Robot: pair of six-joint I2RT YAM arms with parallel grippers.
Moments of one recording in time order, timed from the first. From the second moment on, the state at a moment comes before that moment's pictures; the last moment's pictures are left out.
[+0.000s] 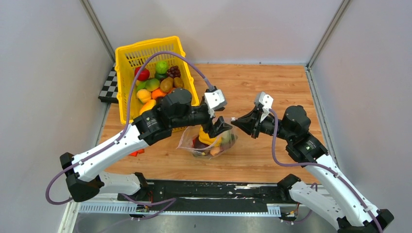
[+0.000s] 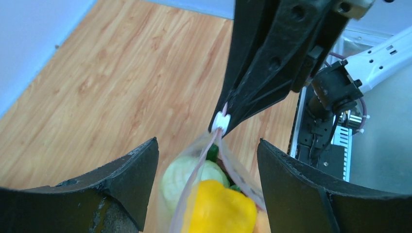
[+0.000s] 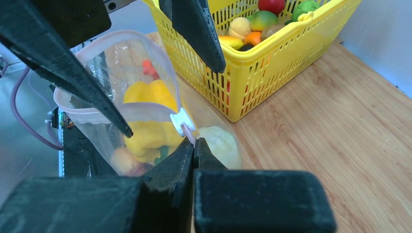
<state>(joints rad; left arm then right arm) -0.99 1.21 1.33 -0.39 0.25 0.09 0.57 0.76 0.85 -0.17 -0.59 -0.01</state>
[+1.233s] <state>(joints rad) -1.05 1.27 1.37 -0.38 0.30 0.30 0.56 0.76 0.85 -0.17 -0.65 -0.01</state>
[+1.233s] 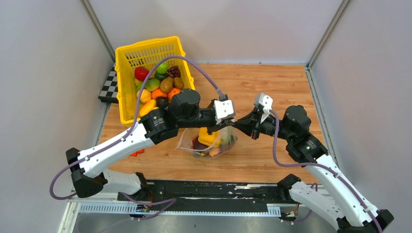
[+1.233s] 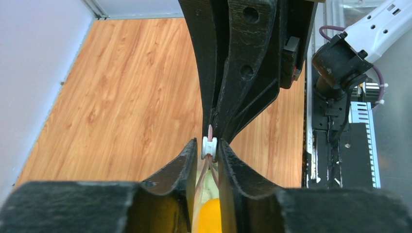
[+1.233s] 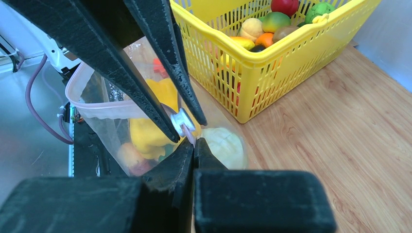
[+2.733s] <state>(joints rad) -1.05 1.00 1.13 -0.39 0.17 0.24 0.56 0.66 0.77 -0.13 -0.63 0.01</state>
